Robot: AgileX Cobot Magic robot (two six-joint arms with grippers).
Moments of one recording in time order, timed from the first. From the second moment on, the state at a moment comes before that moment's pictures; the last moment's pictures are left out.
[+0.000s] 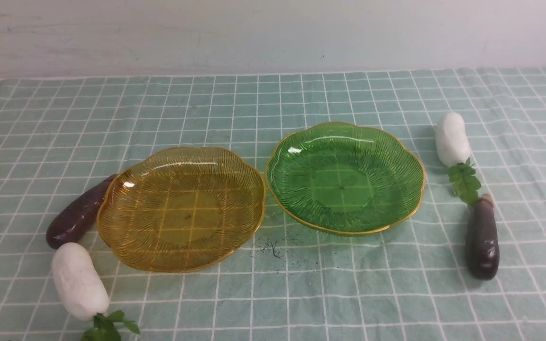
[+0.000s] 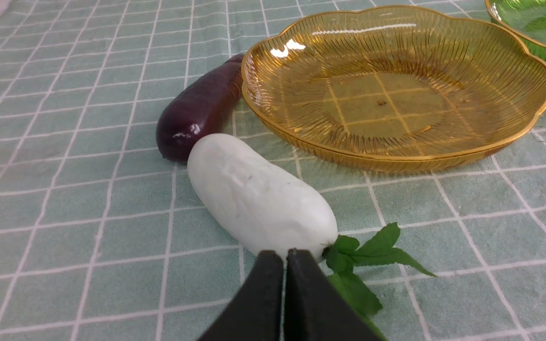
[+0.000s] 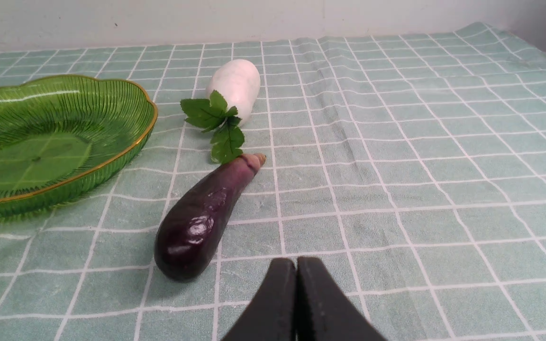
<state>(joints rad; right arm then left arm) -0.07 -0.01 0.02 -0.08 0.39 0.10 -0.04 -0.01 0.03 -0.10 0.38 0.16</state>
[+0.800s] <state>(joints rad) -0.07 -0.01 0.02 -0.08 0.39 0.10 -0.04 -0.01 0.03 -0.29 0.23 0.06</state>
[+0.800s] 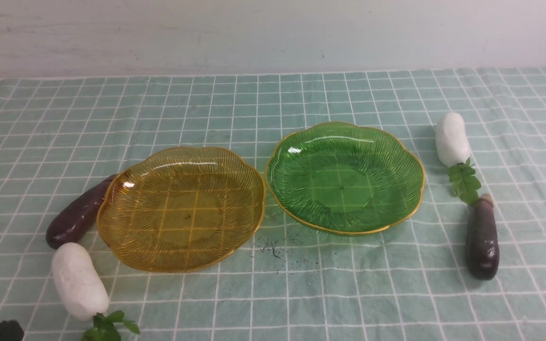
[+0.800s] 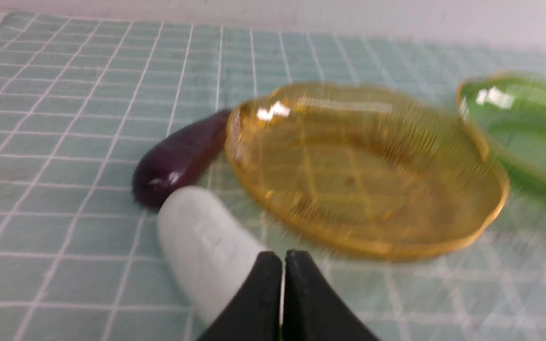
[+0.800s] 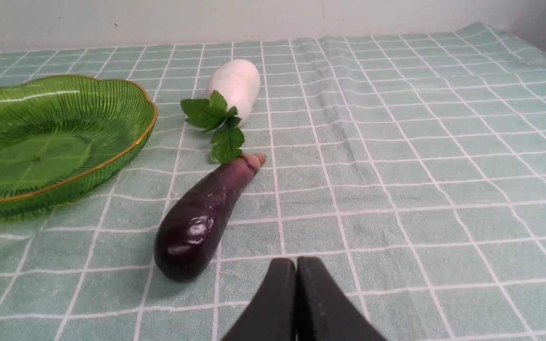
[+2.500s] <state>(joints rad) -0.02 0.62 -0.68 0.45 0.69 -0.18 -0.03 1.39 -0.89 -0.01 0.89 -0.20</state>
